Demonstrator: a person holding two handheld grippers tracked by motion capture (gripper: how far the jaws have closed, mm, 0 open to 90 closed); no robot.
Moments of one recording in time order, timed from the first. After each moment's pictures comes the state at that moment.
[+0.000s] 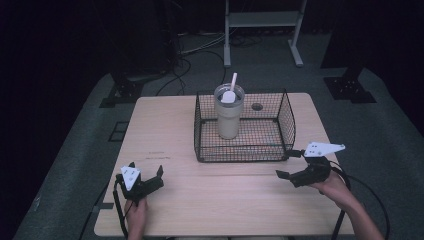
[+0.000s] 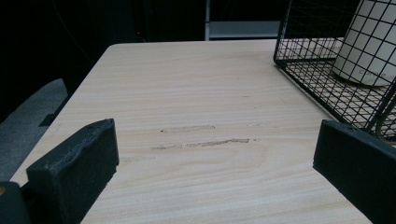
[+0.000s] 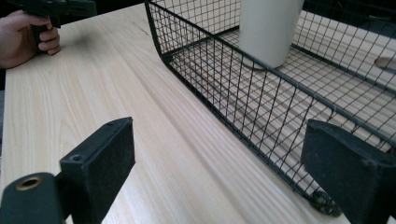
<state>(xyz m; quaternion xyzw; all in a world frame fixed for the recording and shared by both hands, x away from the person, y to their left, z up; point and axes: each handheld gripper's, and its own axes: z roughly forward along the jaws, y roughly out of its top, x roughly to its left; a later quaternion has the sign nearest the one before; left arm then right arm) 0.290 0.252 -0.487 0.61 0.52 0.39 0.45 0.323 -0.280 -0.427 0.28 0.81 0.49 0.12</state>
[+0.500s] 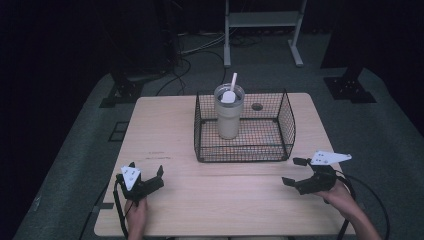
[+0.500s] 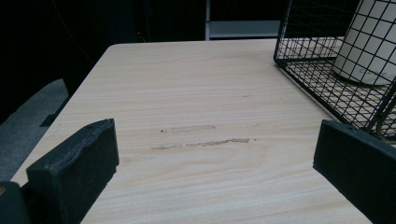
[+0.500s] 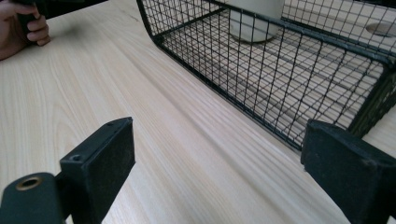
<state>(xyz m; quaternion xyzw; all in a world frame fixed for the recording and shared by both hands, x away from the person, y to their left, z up) 0.290 0.252 -0.487 0.61 0.52 0.39 0.45 0.309 -0.298 -0.452 0.31 0.81 0.49 0.12</state>
